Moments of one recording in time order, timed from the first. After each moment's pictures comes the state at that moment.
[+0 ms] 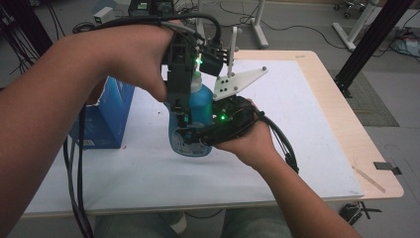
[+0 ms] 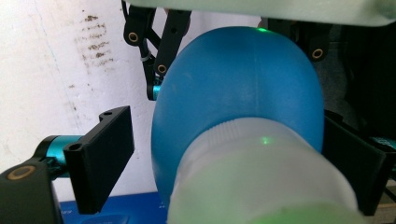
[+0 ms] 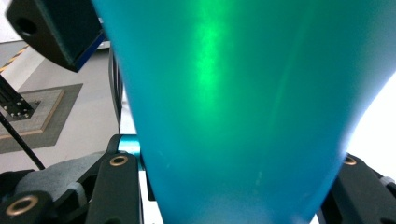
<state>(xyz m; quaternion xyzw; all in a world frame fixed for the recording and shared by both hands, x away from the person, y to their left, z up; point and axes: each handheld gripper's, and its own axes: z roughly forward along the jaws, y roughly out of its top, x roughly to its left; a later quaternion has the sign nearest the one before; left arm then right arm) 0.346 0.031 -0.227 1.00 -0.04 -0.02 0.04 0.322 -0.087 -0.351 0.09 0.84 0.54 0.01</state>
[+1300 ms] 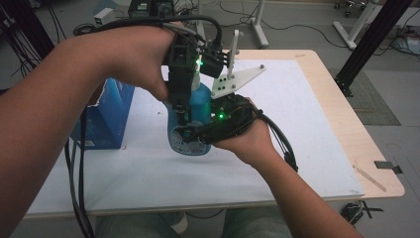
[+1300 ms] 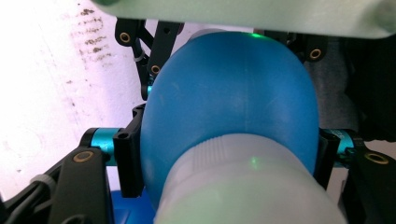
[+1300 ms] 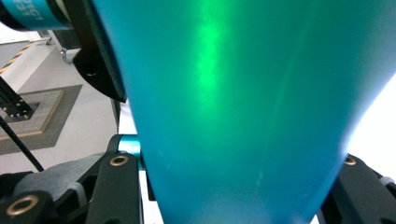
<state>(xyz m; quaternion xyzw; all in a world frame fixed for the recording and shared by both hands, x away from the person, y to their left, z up) 0.346 0.027 -0.229 1.00 -0.04 -0.03 0.02 0.324 -0.086 -0.351 0.09 0.84 0.54 0.01</state>
